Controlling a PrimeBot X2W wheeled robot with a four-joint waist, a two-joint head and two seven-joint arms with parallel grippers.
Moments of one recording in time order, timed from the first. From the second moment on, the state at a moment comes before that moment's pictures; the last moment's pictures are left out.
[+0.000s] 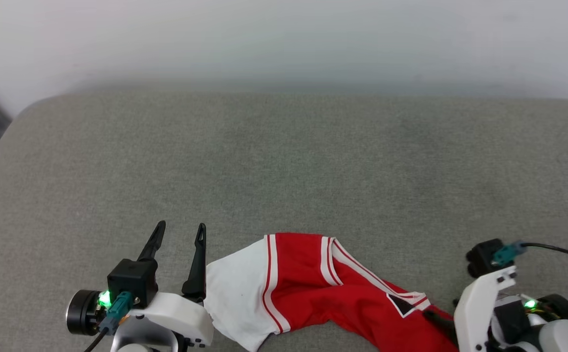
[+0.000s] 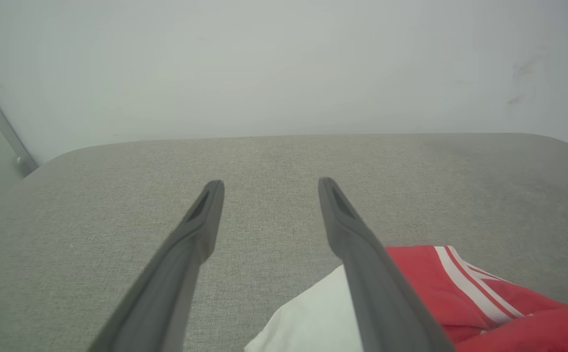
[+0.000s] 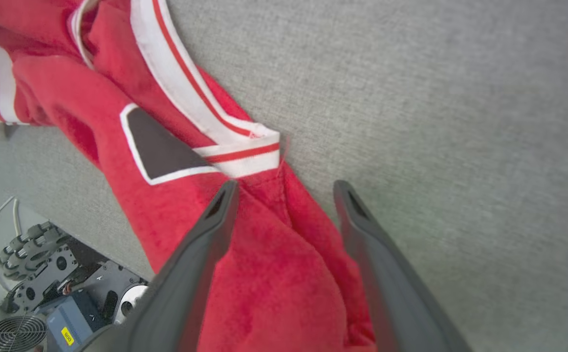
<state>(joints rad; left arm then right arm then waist) -0.11 0.41 -0.50 -0.03 -0.49 0.35 -0.15 -0.10 -0.32 0.22 0.08 0.46 0.13 0.80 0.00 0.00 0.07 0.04</state>
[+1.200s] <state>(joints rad) -0.25 0.35 -0.53 0.04 -0.49 0.31 -0.21 -0.57 -0.32 0.15 0.50 0.41 0.13 0.49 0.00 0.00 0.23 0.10</state>
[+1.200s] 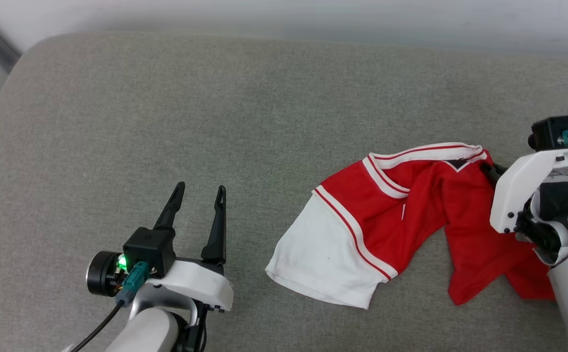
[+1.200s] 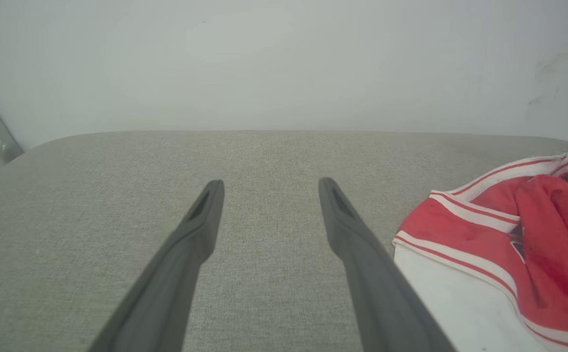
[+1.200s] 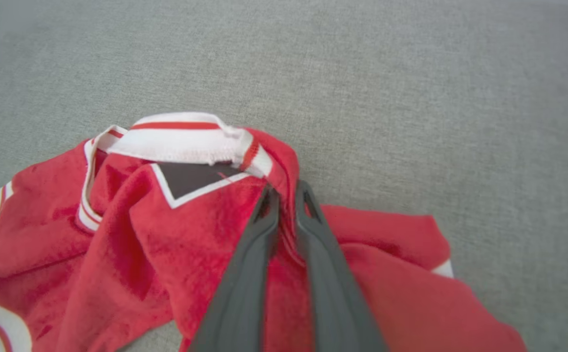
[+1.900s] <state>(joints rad) -0.19 0.38 -0.51 0.06 -0.50 0.33 -0.21 -0.39 -0.29 -0.03 0.48 0.40 0.13 0.14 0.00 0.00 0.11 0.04</state>
